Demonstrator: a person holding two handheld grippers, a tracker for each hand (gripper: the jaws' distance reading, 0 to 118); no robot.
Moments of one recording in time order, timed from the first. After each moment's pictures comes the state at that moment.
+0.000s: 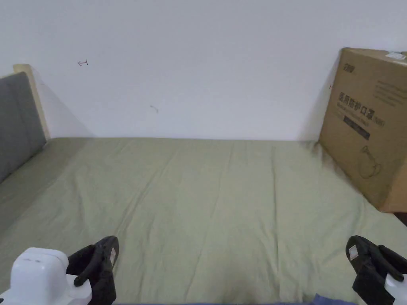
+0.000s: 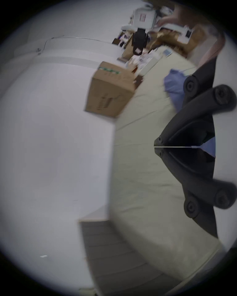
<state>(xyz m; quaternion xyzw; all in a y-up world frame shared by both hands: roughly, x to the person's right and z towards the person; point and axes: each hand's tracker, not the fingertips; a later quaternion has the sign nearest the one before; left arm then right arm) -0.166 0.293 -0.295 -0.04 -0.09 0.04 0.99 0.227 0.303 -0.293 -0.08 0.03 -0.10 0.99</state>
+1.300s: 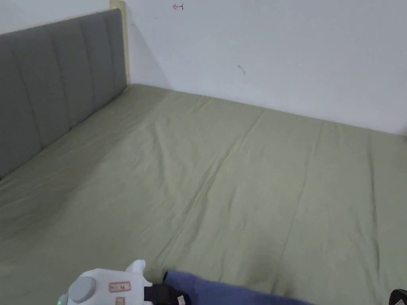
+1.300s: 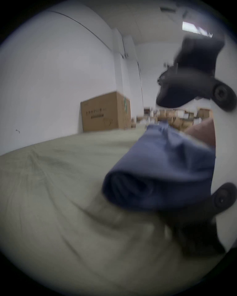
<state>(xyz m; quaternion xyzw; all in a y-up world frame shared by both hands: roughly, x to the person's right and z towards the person) -0.337 -0.001 -0.452 -0.51 -0.15 0.40 0.75 0.122 0.273 -0.356 -0.31 0.12 -0.05 0.94</state>
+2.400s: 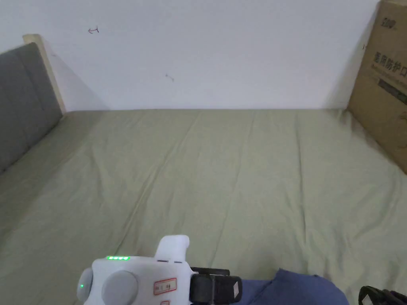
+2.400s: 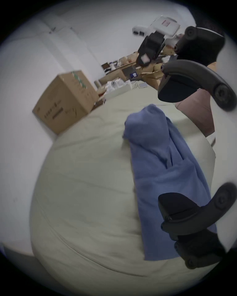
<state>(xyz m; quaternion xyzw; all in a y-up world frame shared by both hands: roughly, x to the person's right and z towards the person) -0.128 0.192 -0.430 -0.44 -0.28 0.14 0.84 0.235 0.242 -0.309 -0.32 0.04 -0.13 0.94</state>
